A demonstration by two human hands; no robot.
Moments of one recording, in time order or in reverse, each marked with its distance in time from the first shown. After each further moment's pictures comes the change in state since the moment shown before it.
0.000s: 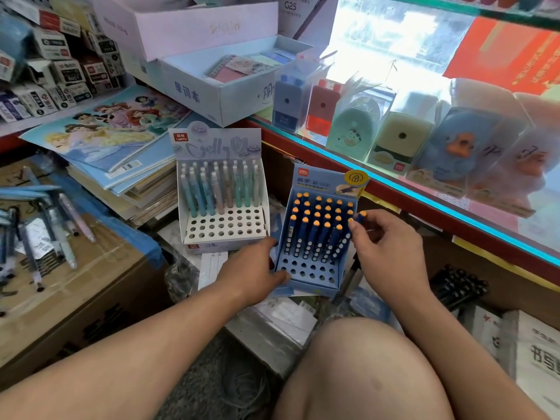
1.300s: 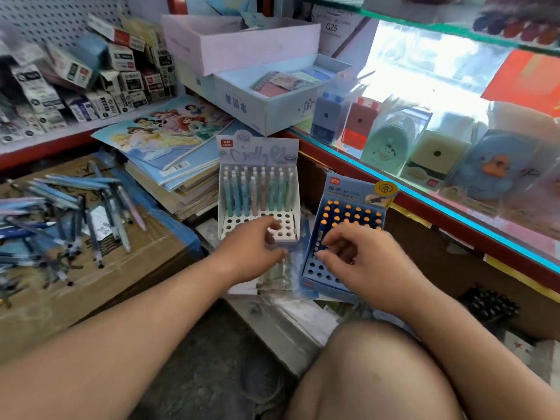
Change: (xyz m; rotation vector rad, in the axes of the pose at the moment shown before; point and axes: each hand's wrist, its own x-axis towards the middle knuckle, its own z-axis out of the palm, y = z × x) left_hand -0.019 -0.016 -0.063 -0.071 0.095 -0.027; right_hand -0.013 -0.062 0.007 -0.240 -0.537 -0.284
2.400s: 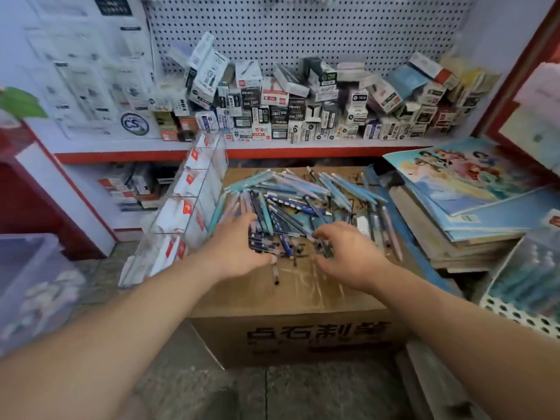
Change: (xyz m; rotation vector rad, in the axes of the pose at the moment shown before) left_hand -0.246 -0.222 -0.214 0.038 0.449 -0.686; right_hand 0.139 -0.289 0.259 -0.250 -0.400 -0.707
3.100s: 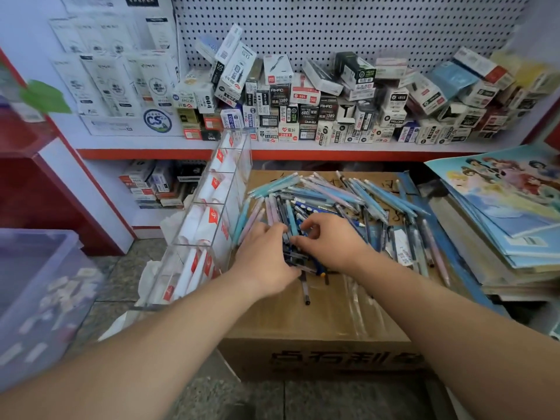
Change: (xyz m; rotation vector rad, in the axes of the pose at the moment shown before) left_hand 0.016 -0.007 0.010 0.035 0.030 -0.084; right_hand 0.082 -0.053 0.026 0.295 0.006 0.025
